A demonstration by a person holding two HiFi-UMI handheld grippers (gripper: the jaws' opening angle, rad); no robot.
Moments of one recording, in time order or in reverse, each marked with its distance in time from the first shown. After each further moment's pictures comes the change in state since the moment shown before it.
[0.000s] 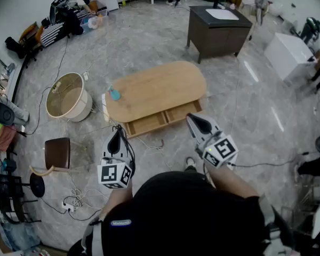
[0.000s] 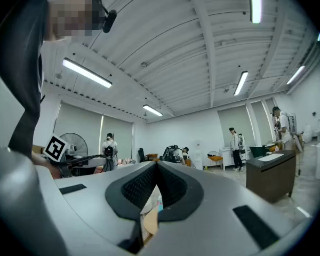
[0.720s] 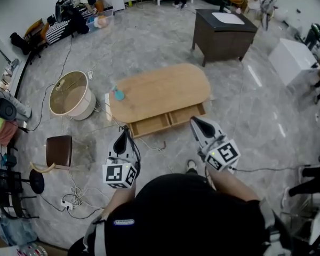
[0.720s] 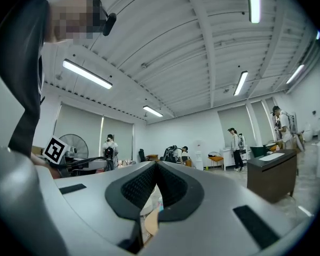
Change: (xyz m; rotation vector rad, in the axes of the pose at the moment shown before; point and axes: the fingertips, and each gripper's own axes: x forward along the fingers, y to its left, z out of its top) left arm 0.003 -0.009 -0.007 -0.008 -0.001 -0.010; right arm -0.001 0.001 -0.002 0.007 -0.007 0.002
